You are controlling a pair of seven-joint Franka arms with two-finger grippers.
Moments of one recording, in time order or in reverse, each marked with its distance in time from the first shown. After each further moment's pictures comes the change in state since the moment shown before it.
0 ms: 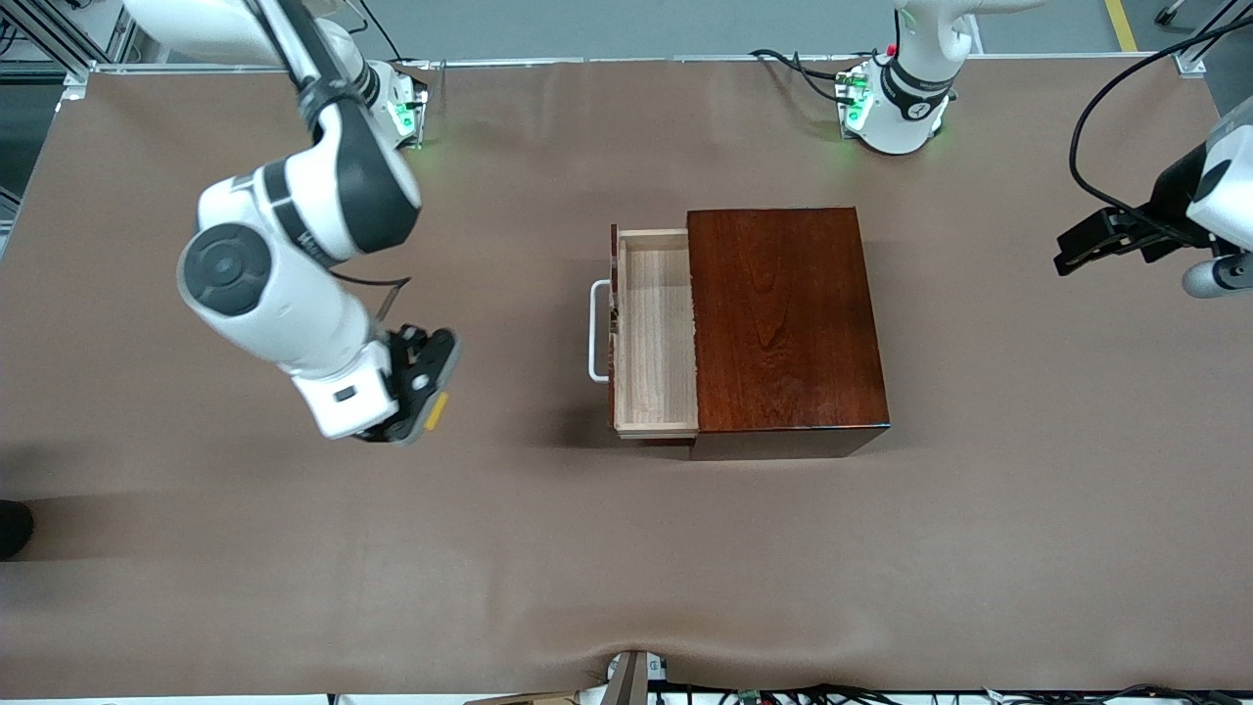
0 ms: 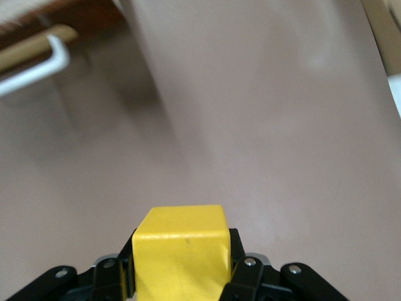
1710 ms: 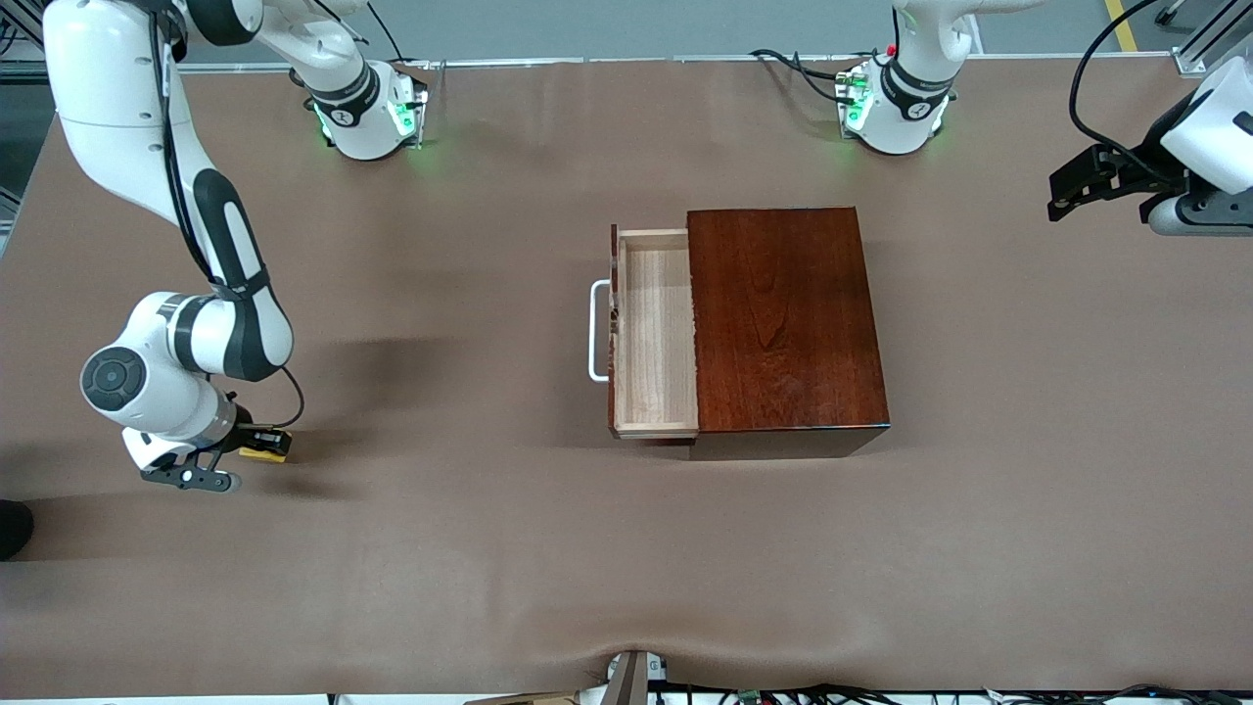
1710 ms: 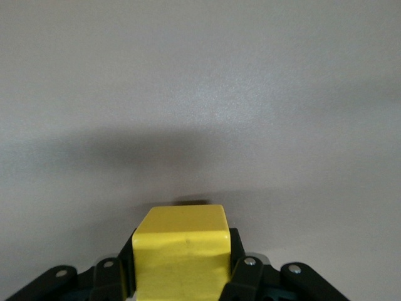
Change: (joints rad) left arm 0.020 -0.096 -0.024 -0.061 0.000 -0.066 0.177; right arm -0.228 0.176 -0.199 -0.418 0.043 0.574 0.819
